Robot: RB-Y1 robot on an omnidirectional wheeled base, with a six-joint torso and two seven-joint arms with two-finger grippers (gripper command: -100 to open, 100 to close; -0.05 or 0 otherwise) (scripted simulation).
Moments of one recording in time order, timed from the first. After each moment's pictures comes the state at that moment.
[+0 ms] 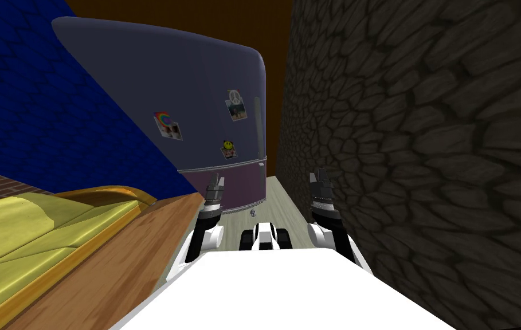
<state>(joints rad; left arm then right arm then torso) 0.48 0.08 -0.04 -2.19 -0.08 -0.47 -0.07 0.53 0.04 -0.01 -2.23 0.03 -0.51 0.11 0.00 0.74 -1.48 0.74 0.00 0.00</state>
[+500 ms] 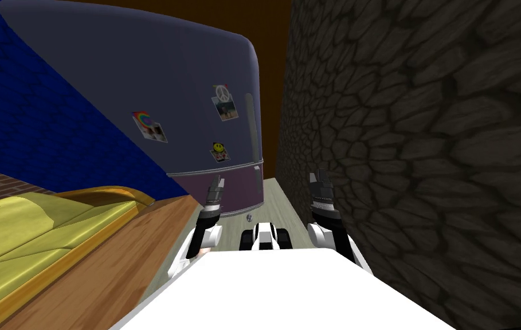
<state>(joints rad) 0.44 0.14 -0.01 -2.09 -0.06 -0.53 -0.09 0.53 0.04 -0.01 -2.23 0.03 -0.51 0.11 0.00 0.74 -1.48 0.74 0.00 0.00</state>
